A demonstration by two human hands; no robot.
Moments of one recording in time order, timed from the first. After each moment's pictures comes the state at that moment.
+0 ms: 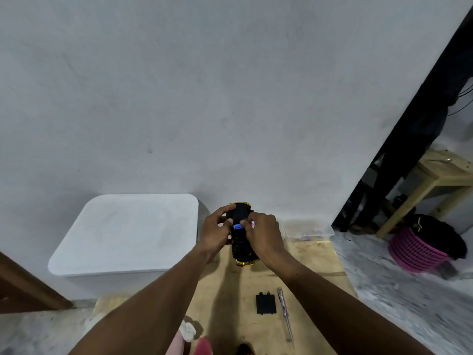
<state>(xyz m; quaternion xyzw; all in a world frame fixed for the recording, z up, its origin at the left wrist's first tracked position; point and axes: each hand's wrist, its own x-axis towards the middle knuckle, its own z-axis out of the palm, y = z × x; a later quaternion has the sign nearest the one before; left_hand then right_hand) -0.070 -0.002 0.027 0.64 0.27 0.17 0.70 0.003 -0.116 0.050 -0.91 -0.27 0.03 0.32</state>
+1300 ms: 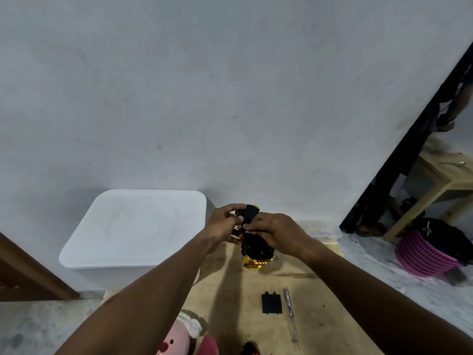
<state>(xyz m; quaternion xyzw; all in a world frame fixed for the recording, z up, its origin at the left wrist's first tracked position) -0.071 0.013 0.051 0.65 0.28 0.06 0.70 0.046 -0.144 0.052 -0.76 -0.63 0.00 0.17</state>
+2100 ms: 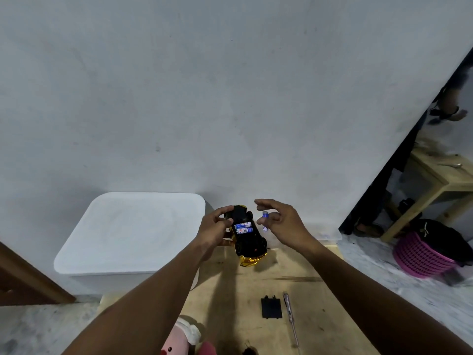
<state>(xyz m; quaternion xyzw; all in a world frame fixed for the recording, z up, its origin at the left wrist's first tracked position) -0.078 0.024 0.040 0.60 0.32 0.11 0.72 0.052 -0.135 0.062 -0.78 -0.35 0.19 0.49</state>
